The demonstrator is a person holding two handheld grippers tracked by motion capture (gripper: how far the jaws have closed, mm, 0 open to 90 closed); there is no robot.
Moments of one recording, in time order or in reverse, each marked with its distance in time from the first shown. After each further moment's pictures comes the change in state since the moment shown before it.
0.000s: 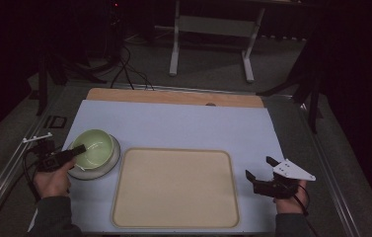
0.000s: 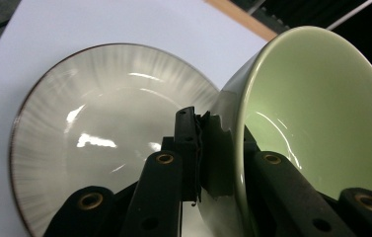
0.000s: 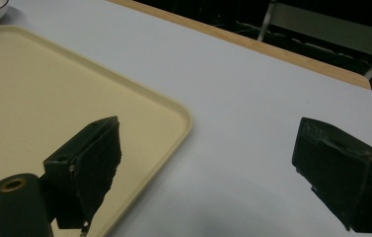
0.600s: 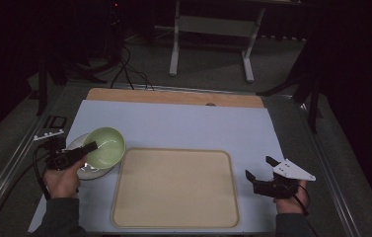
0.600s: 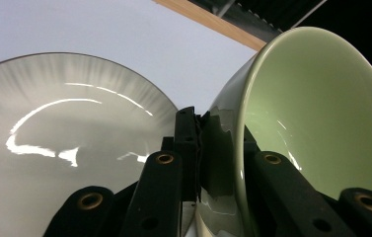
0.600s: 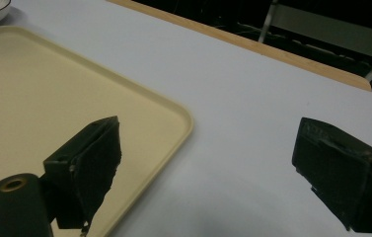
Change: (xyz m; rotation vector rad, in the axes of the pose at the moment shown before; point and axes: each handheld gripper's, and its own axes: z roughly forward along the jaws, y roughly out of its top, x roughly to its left) left arm -0.040 -0.003 0.001 -0.001 -0.059 0.086; right arm 0.000 0.001 0.000 -0.003 0.003 -0.007
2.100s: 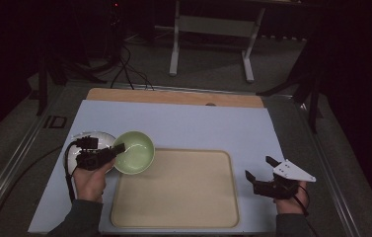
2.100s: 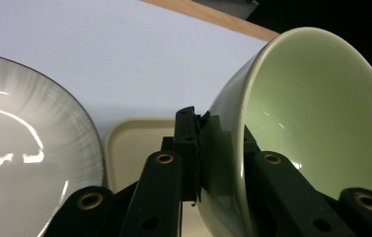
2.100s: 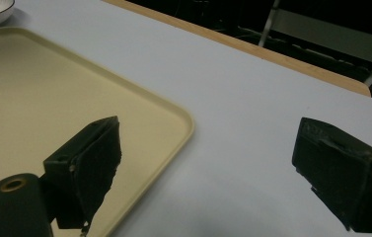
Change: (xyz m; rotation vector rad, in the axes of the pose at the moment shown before) left arm -0.067 -0.017 0.030 0.063 -0.076 0.130; right arm 0.001 0.000 -0.001 -0.012 0.001 -0.014
